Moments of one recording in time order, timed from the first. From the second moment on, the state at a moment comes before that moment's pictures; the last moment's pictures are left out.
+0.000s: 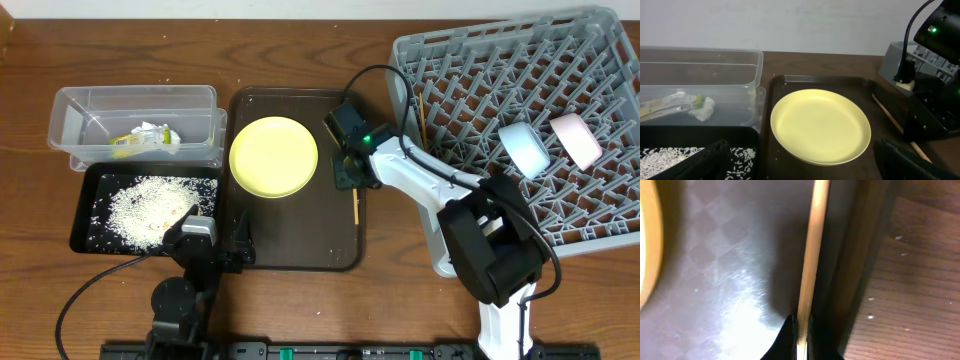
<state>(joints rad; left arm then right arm) -0.14 0.01 0.06 -0.21 0.01 -0.11 0.61 2.08 1.42 -0.67 0.04 0.45</state>
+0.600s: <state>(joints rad) -0.14 0.01 0.06 -0.21 0.01 -0.11 0.50 1.65 1.40 -0.72 0.07 0.24</state>
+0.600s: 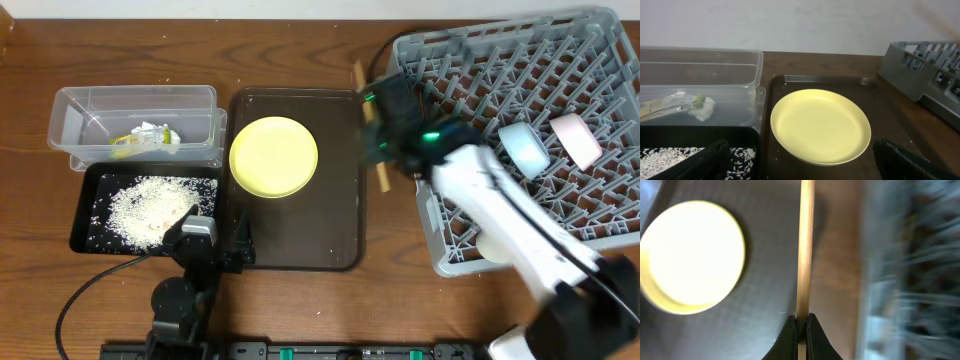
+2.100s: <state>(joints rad) -0.14 0.01 0.06 -0.21 0.01 -0.11 0.74 2.11 1.39 -0.39 0.04 0.43</state>
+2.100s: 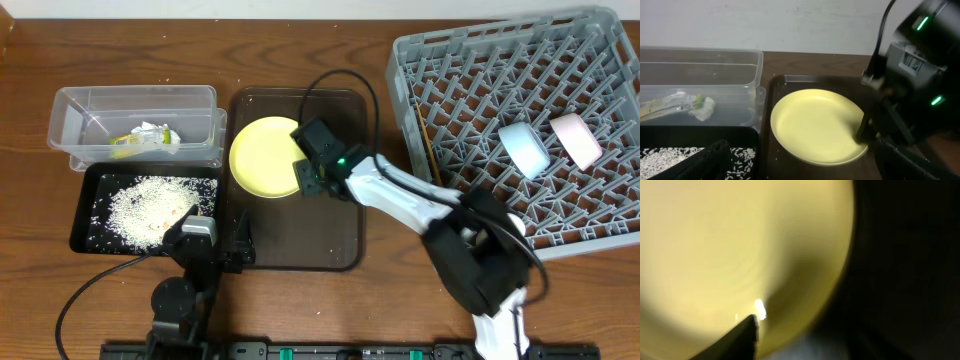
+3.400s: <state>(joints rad) -0.14 0.01 0.06 -0.21 0.01 -0.11 0.22 1.64 1.39 -0.38 0.89 -0.25</state>
